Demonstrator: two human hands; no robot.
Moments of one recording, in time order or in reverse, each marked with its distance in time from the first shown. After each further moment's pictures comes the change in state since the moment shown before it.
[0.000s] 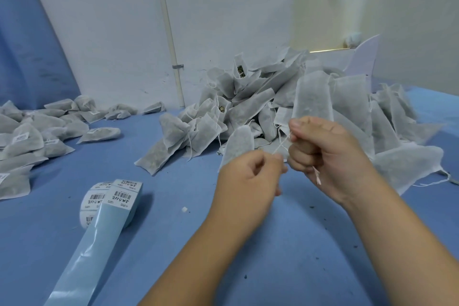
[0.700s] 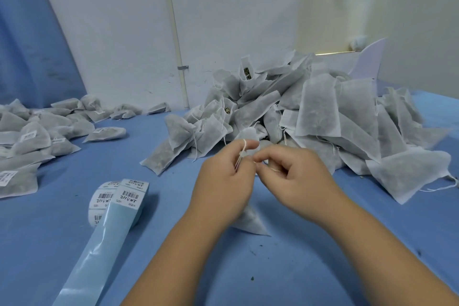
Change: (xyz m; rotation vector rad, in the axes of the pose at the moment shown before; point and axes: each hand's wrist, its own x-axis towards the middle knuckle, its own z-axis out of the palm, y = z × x) left_hand 0.011 -0.015 -0.036 0.223 0.077 0.113; right_hand -0.012 0.031 0.026 -0.970 -0.061 -0.316
